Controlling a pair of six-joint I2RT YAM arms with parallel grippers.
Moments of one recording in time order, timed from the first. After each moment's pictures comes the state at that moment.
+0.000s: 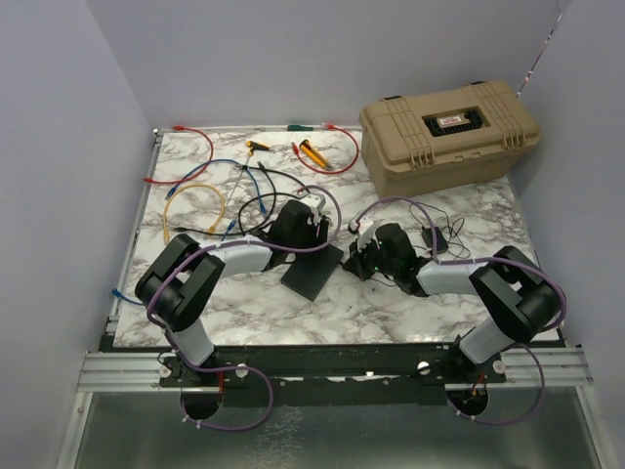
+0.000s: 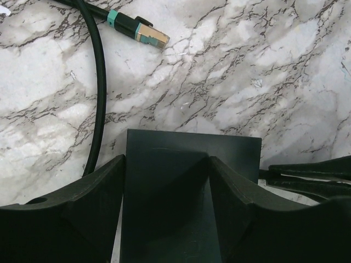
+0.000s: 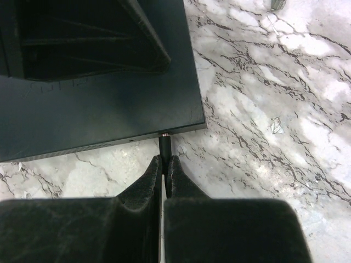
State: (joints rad) left arm -0.66 1.70 0.85 0.15 0.07 -0.31; right arm 0.65 1.57 0.52 0.48 -0.26 0.02
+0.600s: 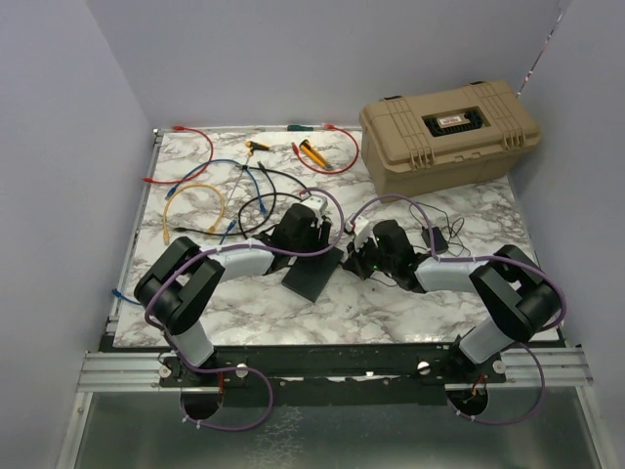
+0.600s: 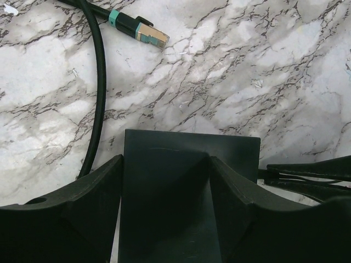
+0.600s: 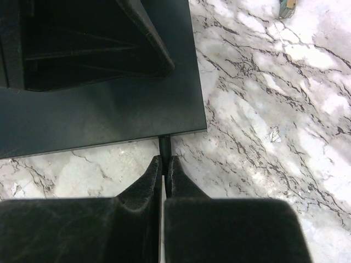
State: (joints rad) left arm -0.71 1.68 0.83 0.16 0.00 -0.32; right arm 0.65 1.58 0.57 0.41 -0.29 -0.06
